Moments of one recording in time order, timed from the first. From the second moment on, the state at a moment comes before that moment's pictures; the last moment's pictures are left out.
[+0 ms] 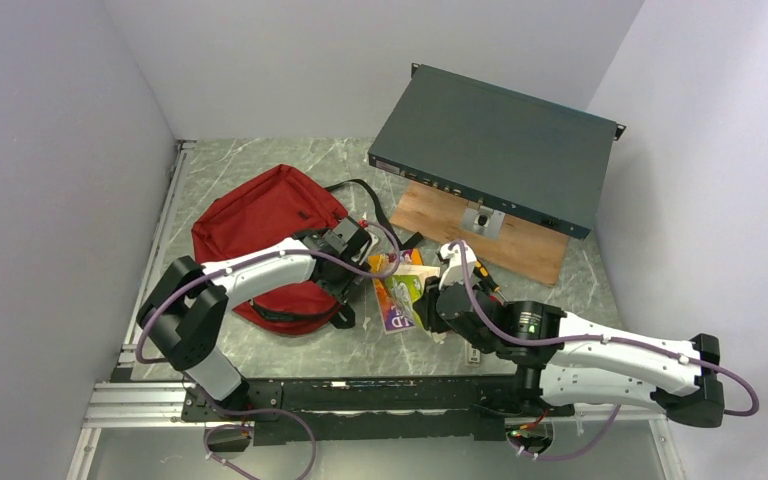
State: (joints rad) left arm -0.77 1.61 1.06 -0.66 -0.17 -0.10; right arm 1.26 0.85 0.79 -0.60 0.57 0.74
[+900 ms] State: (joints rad) left arm -0.70 1.25 0.95 -0.63 -0.08 -0.02; right arm 1.25 1.00 0.89 -0.58 0.44 0.89
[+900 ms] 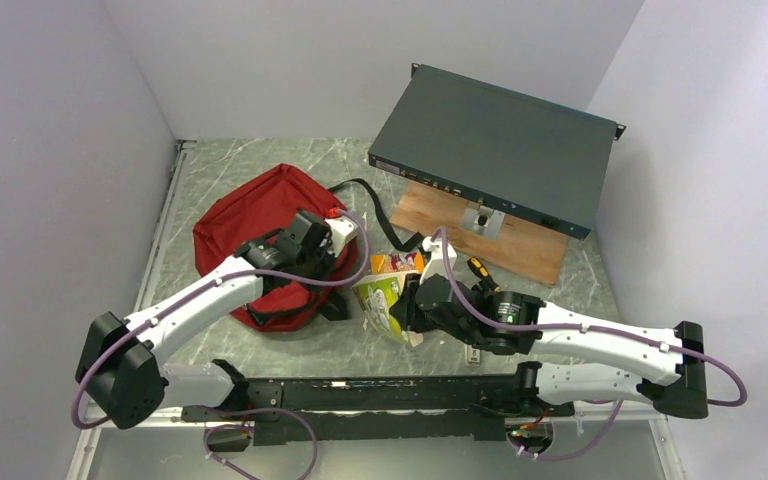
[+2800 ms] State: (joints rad) left arm -0.54 0.88 0.99 -0.55 -0.06 0.13; right arm 1.00 1.64 0.91 0.39 0.27 1.60
